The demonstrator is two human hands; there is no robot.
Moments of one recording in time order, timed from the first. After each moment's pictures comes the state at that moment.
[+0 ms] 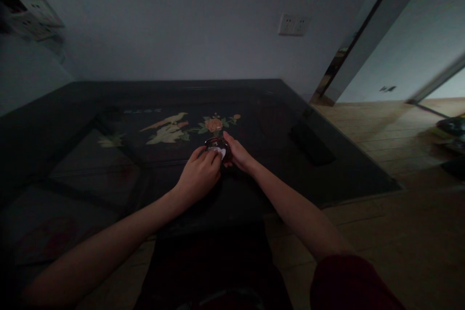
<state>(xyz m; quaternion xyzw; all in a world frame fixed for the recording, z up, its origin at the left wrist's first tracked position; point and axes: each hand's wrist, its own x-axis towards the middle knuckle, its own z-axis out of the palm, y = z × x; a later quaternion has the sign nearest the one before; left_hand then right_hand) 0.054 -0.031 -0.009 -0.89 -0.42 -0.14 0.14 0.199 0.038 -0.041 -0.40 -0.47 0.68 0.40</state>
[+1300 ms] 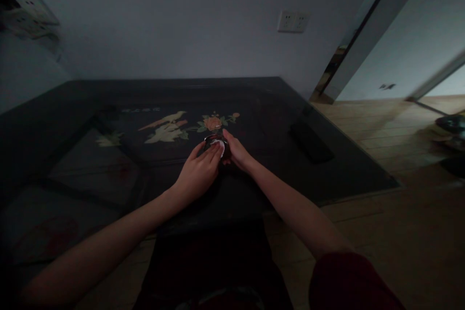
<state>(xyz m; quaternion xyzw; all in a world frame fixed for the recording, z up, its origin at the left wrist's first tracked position) 0.051 -0.025 -0.016 -0.89 -0.39 -0.17 0.14 0.197 0.037 -0.037 -0.42 -0.47 0.66 0.42</state>
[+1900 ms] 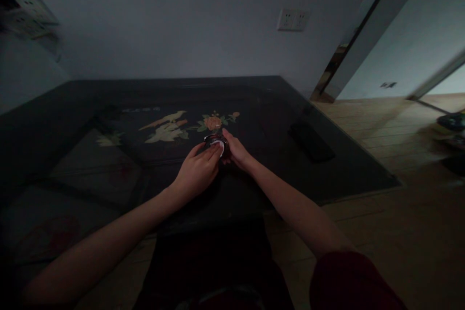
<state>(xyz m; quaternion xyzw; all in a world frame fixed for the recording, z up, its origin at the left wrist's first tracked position) 0.049 -0.025 -0.013 -0.89 -0.39 -0.19 0.11 0.195 0.036 -0.038 -0.43 -0.46 0.65 0.42</state>
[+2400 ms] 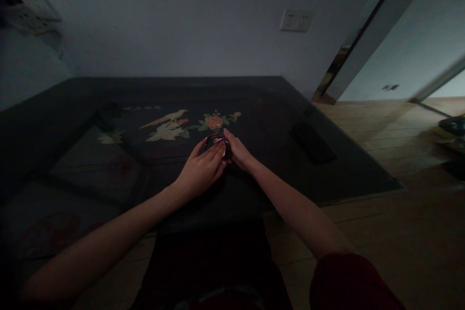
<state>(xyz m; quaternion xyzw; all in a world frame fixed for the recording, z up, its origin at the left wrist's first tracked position) 0.051 -0.024 -0.016 -0.89 -0.39 -0.20 0.11 0.197 0.037 -0.040 -0.41 -0.47 0.65 0.43</state>
